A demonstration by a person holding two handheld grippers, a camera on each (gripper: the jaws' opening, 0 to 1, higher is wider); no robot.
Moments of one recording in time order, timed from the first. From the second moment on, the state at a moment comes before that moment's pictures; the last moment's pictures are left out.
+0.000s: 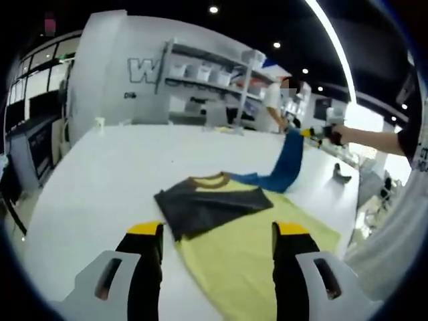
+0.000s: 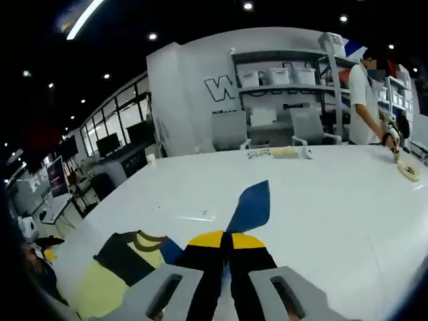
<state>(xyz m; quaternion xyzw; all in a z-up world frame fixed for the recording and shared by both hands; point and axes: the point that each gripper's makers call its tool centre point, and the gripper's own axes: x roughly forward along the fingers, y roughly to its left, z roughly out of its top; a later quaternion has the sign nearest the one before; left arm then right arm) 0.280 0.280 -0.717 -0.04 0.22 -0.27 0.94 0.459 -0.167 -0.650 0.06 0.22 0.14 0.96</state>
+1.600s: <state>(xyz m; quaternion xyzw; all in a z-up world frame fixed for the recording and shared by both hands) 0.205 0.340 -0.734 -0.04 0.25 -0.17 0.95 0.453 0.164 -0.773 -0.03 0.30 0.40 0.87</state>
